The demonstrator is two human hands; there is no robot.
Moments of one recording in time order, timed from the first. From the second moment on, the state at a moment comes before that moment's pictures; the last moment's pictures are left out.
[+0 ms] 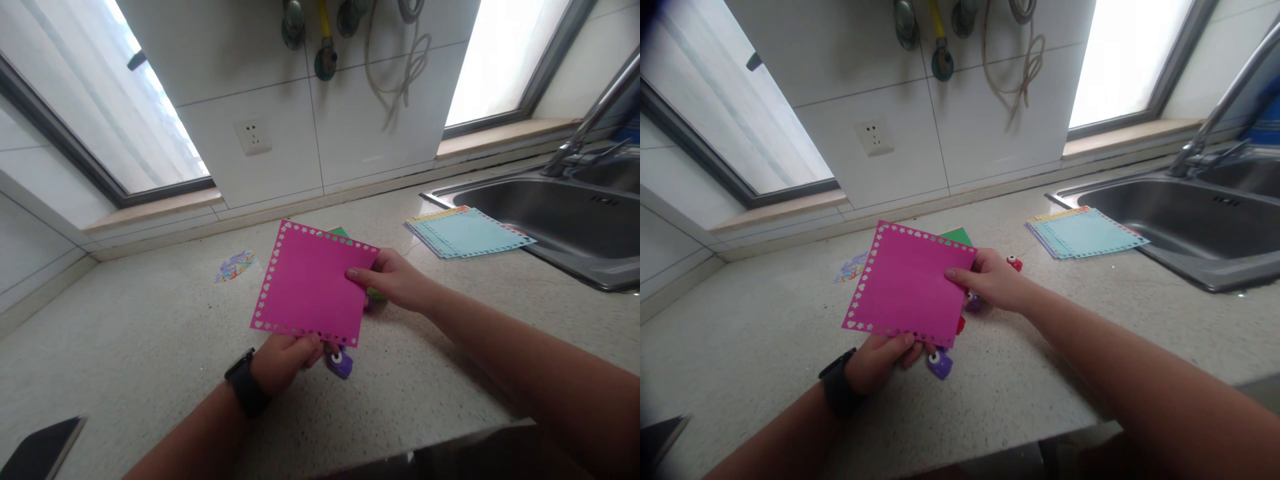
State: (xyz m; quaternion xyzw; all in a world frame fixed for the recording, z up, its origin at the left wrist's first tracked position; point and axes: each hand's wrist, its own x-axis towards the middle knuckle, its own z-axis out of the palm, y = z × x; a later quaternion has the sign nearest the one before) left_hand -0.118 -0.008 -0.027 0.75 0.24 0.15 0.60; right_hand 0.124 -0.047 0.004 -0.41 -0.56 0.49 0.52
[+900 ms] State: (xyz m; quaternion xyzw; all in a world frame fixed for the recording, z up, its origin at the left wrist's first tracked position) left_hand -0.122 -0.003 -0.026 0.78 0.29 0.05 0.55; right_hand 0.124 -0.045 0.003 -0.41 -0.56 0.49 0.52
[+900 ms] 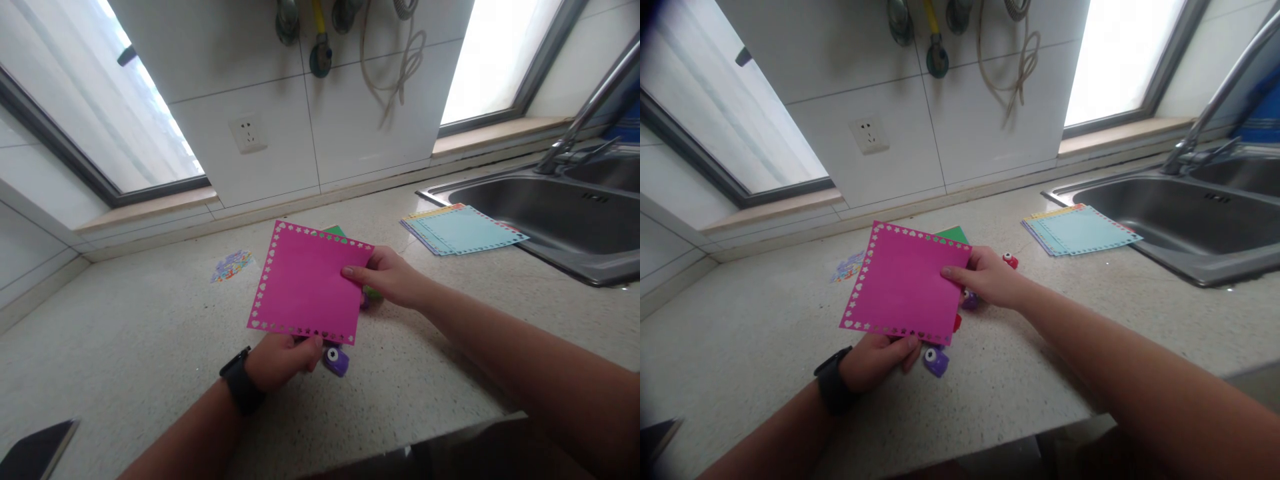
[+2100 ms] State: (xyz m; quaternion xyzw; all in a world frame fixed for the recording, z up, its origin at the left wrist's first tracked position) left_hand -0.120 0.007 -0.034 0.70 0.19 0.18 0.66; right_hand 0.153 -0.046 0.003 -0.42 -0.50 0.44 0.62
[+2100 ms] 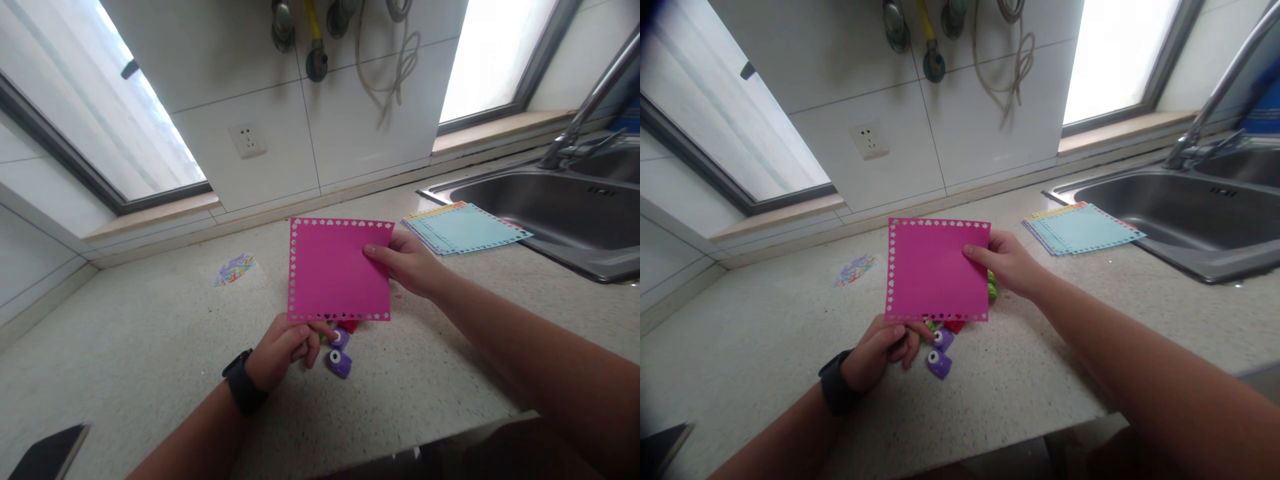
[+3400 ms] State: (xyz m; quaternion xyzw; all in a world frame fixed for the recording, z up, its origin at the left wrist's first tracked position) left_hand -0.121 0.005 -0.034 0.72 0.22 0.18 0.63; right_hand 0.150 -0.046 0.002 -0.42 -0.49 0.44 0.62
